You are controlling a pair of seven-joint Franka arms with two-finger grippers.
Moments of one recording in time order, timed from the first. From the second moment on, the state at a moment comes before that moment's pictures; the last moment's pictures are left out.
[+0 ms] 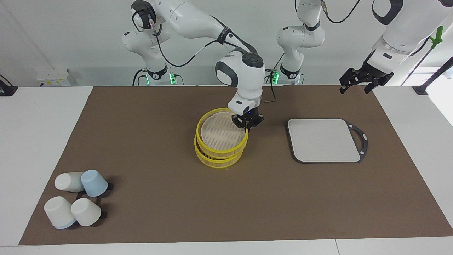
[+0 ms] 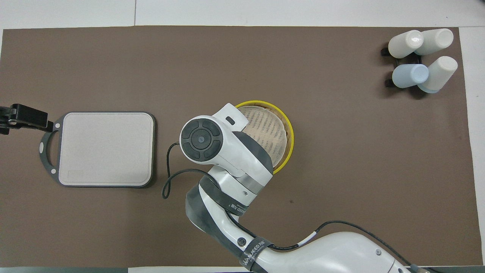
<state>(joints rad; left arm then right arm) -0.08 -0.01 0.07 -1.56 -0.03 1.47 0.03 0.60 0.49 0.17 -1.52 -0.17 2.08 0.83</state>
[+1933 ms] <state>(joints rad) -0.08 -0.01 0.06 -1.55 -0.02 1.49 0.03 0.35 0.30 0.15 -1.47 -0.16 1.87 0.72</state>
